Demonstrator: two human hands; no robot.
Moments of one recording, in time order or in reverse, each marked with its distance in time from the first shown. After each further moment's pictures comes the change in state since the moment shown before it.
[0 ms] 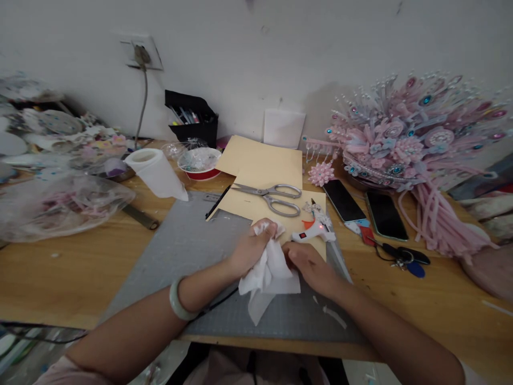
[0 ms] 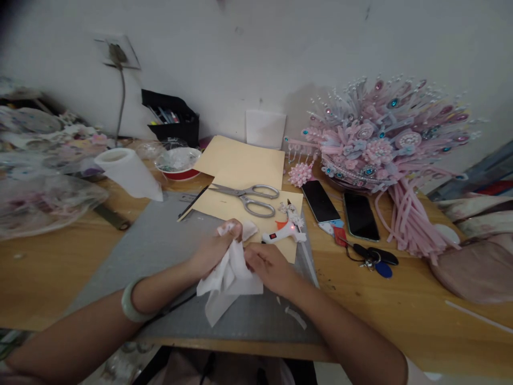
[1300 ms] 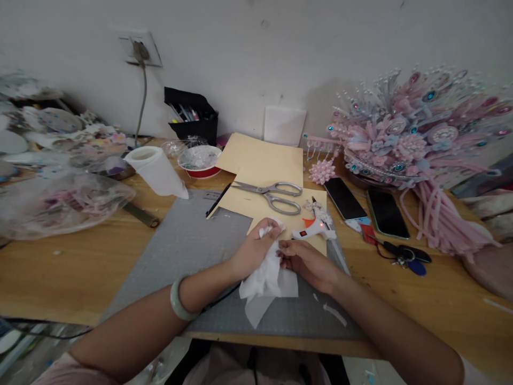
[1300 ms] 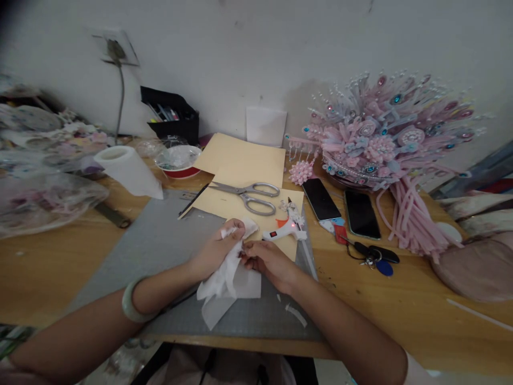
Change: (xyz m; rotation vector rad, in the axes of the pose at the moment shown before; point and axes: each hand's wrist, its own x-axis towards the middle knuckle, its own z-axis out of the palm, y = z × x) left_hand -0.003 -0.006 0.004 -0.068 -0.075 -0.083; right_hand 0.008 0.005 0.009 0.968 0.015 0.417
